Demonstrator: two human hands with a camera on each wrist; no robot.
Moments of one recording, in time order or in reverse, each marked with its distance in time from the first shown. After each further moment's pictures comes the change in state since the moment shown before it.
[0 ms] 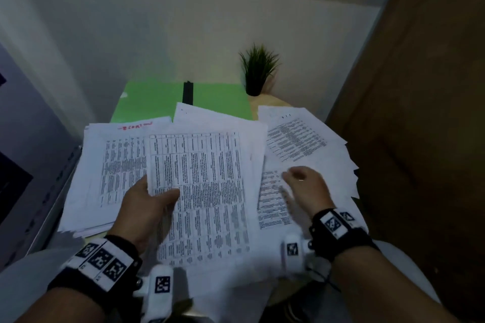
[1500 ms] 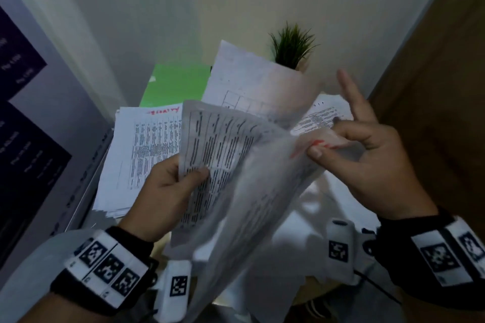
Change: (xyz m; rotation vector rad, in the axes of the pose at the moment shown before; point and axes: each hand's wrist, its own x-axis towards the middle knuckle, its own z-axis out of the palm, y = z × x) left_hand -0.030 0.046 -0.008 -0.010 -0.238 0.301; right_hand -0.071 -0.091 -0.045 0.072 -0.091 -0.856
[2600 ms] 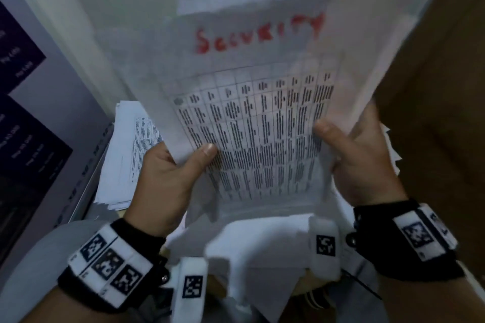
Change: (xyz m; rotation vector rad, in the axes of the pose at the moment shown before) left_hand -0.008 0.031 0.025 -0.192 0.146 0.269; right_hand 0.004 0.010 0.026 0.636 0.220 0.218
